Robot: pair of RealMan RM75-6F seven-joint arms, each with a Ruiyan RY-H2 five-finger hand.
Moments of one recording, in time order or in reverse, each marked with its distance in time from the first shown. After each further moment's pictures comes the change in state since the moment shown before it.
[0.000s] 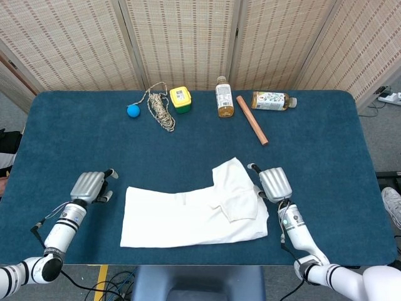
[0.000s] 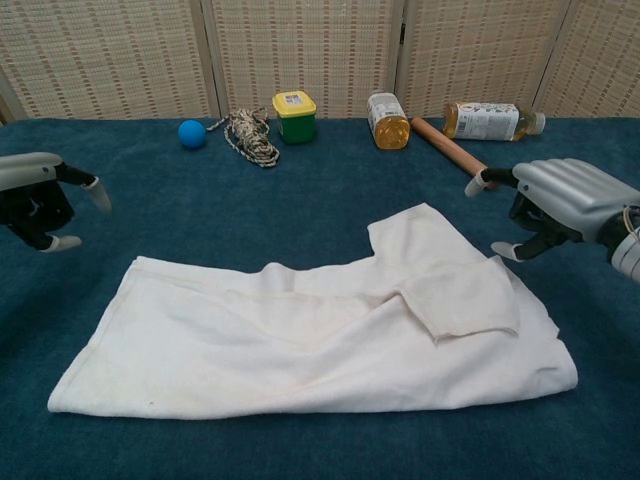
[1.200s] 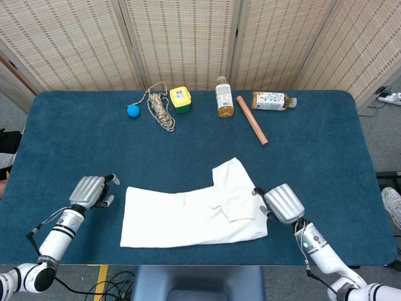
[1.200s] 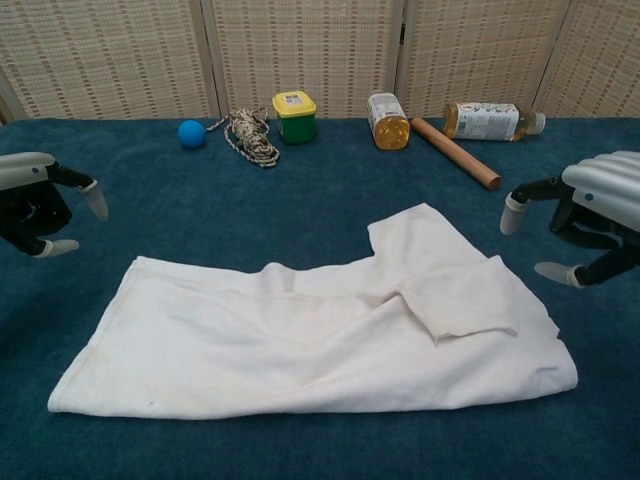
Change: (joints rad) left arm 0.052 0.031 0.014 -0.044 0.140 0.023 -0.090; right arm -0.081 0.315 -0.165 -0.393 -0.180 0.081 -0.023
